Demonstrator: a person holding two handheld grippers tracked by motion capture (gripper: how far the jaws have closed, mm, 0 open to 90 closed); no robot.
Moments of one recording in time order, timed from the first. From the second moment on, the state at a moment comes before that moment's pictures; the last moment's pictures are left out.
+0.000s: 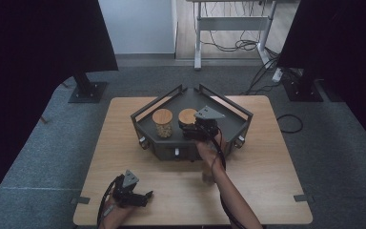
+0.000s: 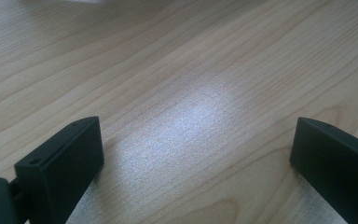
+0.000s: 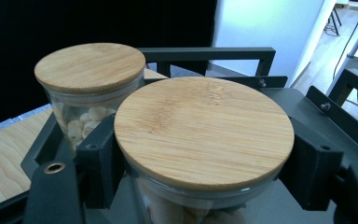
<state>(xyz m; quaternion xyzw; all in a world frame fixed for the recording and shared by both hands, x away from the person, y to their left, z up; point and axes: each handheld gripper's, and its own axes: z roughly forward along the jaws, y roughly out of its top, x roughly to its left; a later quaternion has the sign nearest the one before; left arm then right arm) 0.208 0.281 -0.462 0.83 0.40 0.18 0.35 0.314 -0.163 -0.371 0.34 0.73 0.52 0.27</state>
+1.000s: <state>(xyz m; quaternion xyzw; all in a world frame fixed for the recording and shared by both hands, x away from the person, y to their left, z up) 0.208 0.281 -0.462 0.83 0.40 0.18 0.35 0.320 -0.159 -0.379 0.35 0.74 0.51 0.26</state>
